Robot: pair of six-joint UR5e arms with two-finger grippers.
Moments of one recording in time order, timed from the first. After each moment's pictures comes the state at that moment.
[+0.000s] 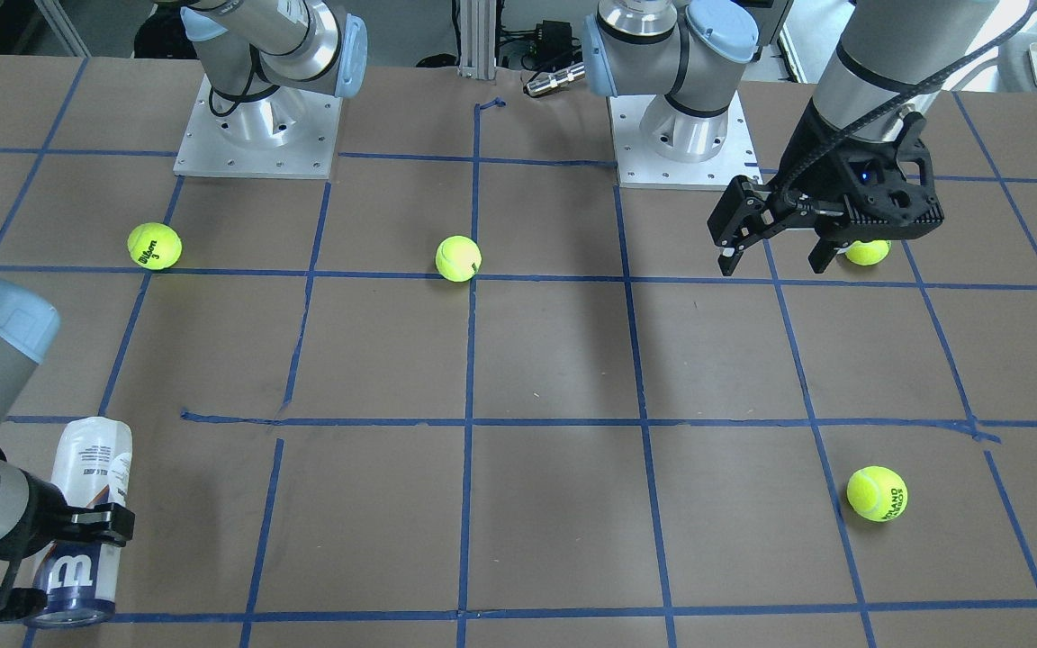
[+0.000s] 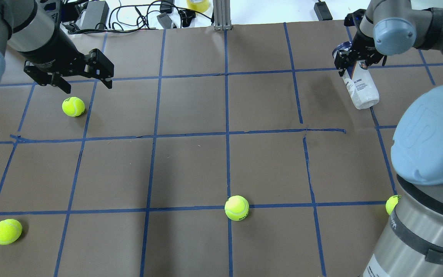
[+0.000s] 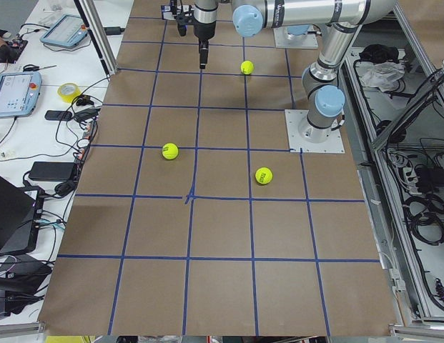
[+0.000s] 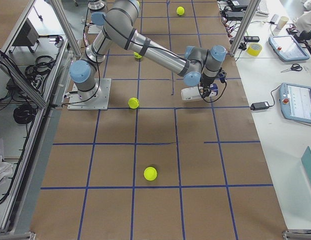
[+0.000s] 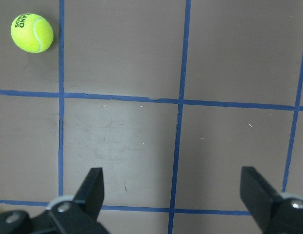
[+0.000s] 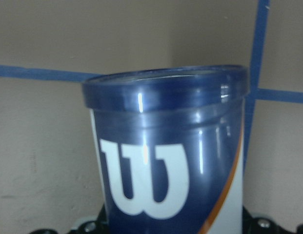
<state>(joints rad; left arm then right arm) -1.47 -1.55 -1.64 -1.42 1.55 0.02 1.37 -0.92 1.33 -1.97 -1.61 -0.36</state>
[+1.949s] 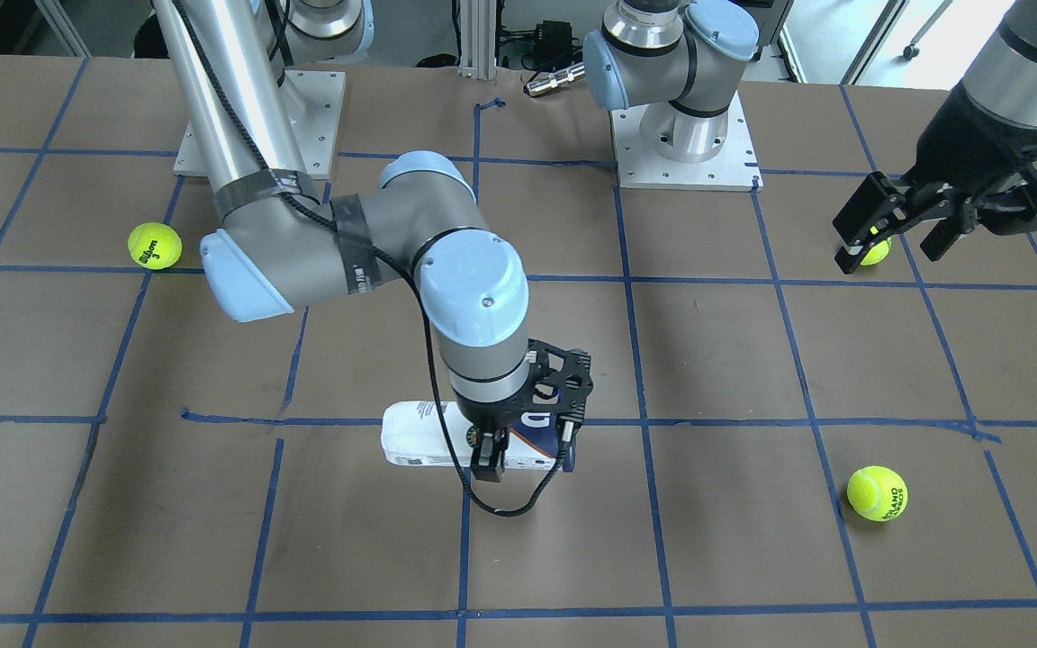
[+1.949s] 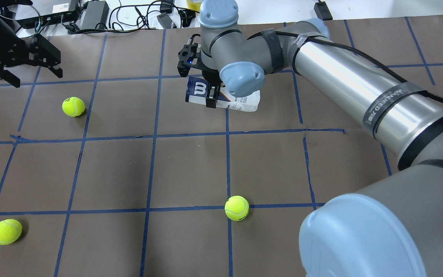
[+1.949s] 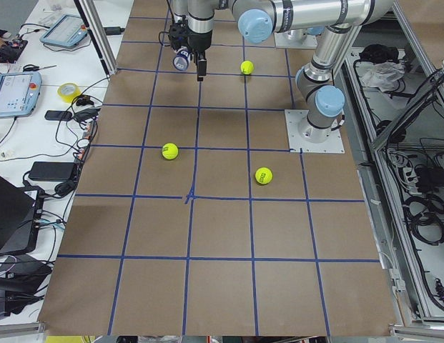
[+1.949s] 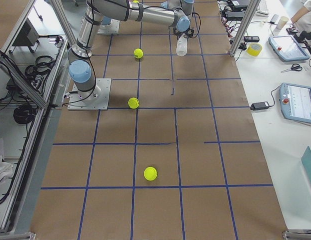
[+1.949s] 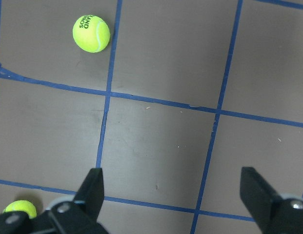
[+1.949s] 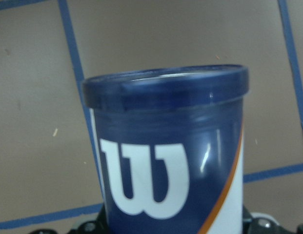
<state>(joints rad) -1.28 -1.56 -1.55 -1.51 1.55 0.08 1.97 -0.97 1.35 -2.03 -1.50 -1.02</state>
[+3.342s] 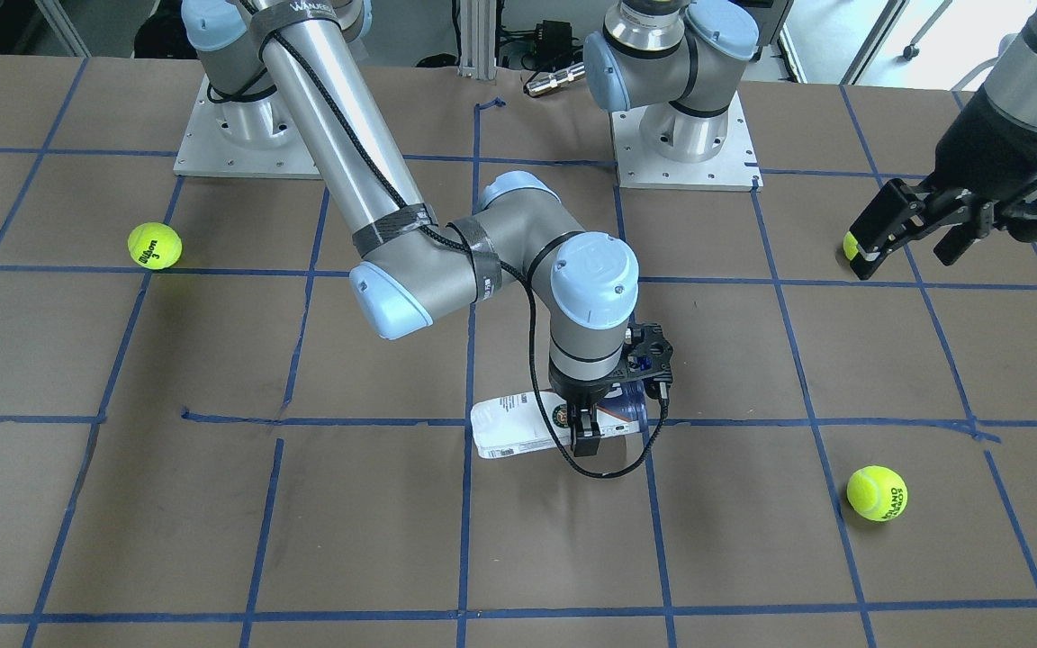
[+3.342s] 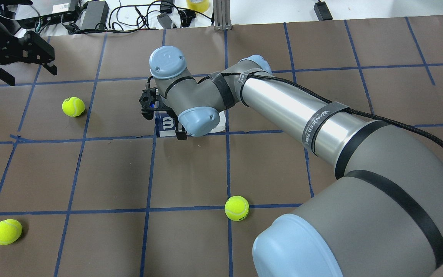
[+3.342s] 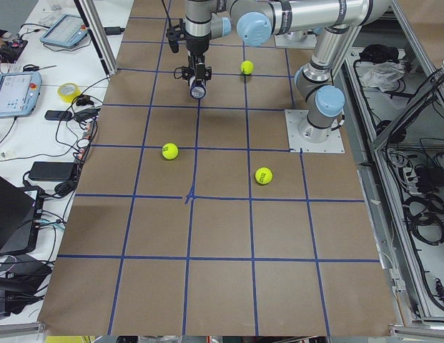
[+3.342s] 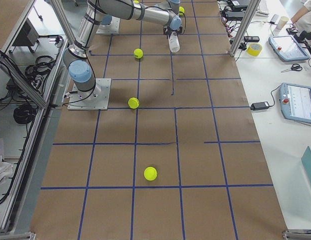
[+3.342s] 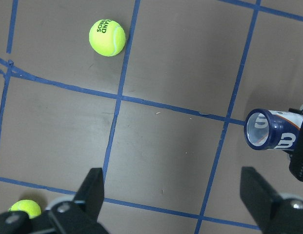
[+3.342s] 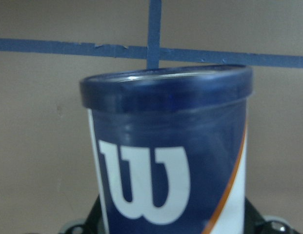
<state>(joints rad) -1.26 -1.57 -1.54 -1.51 1.54 0.08 2.11 -0.86 1.35 -2.15 -1.53 -1.08</state>
